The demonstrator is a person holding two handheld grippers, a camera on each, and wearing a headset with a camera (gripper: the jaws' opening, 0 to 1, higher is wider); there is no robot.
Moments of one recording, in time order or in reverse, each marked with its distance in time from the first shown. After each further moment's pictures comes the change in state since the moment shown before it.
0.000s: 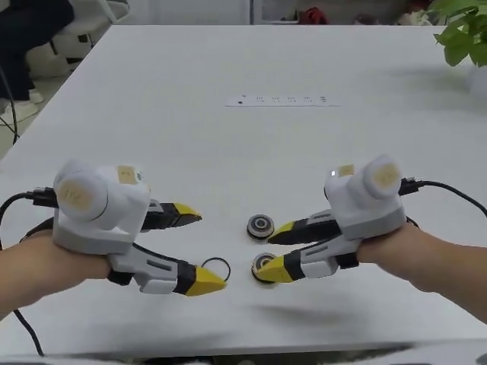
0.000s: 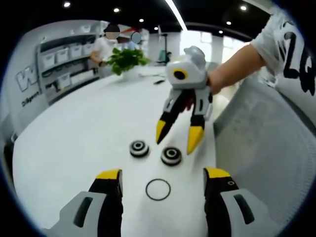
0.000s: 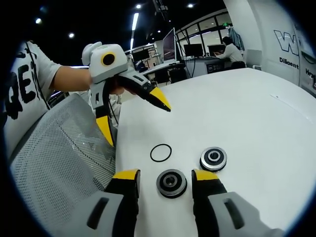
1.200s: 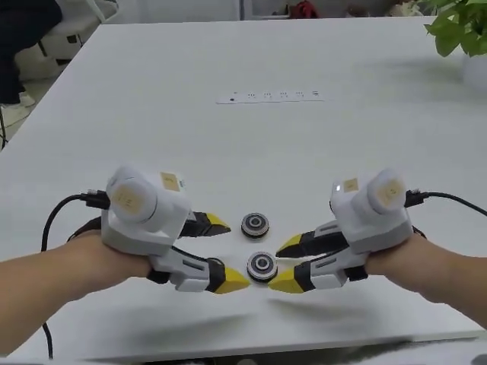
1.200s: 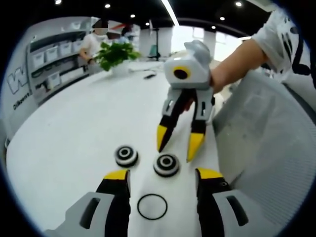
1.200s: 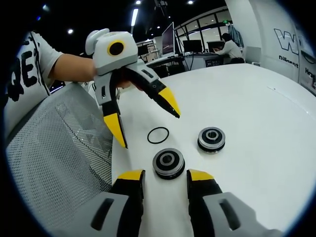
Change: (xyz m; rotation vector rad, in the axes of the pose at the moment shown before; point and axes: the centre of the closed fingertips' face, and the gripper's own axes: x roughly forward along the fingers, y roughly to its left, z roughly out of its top) left arm 0.044 -0.009 -0.001 0.027 0.042 -0.075; right arm -0.003 -0.004 -0.031 -0.006 0.039 -0.014
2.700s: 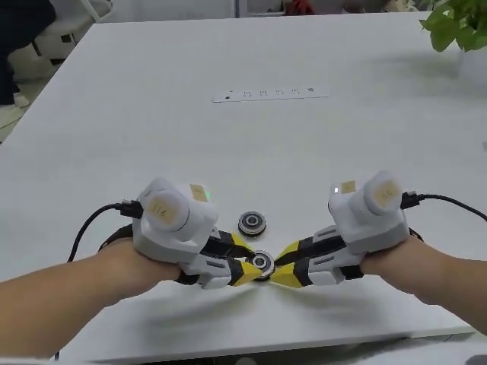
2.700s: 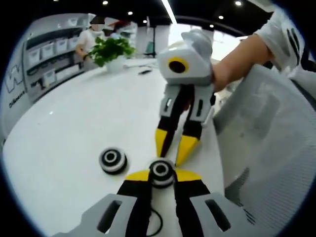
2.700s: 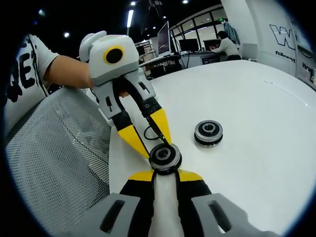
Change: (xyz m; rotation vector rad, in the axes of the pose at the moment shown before) left arm 0.036 -0.008 -0.003 -0.005 0.018 -0.032; right arm 0.001 -0.005 -0.008 0.040 -0.003 -0.009
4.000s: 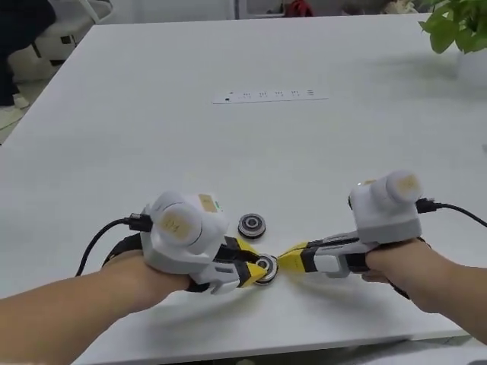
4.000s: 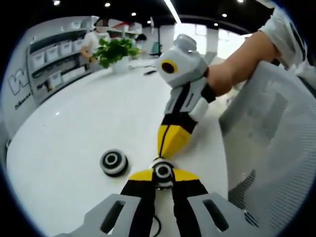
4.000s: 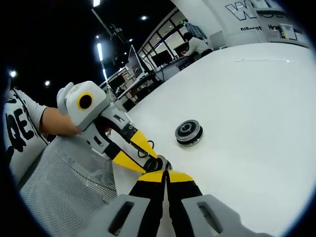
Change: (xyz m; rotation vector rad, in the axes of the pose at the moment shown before) left arm 0.005 0.001 0.003 0.009 0.000 0.071; right arm -0.011 -0.011 0.012 0.365 -0.179 -0.005
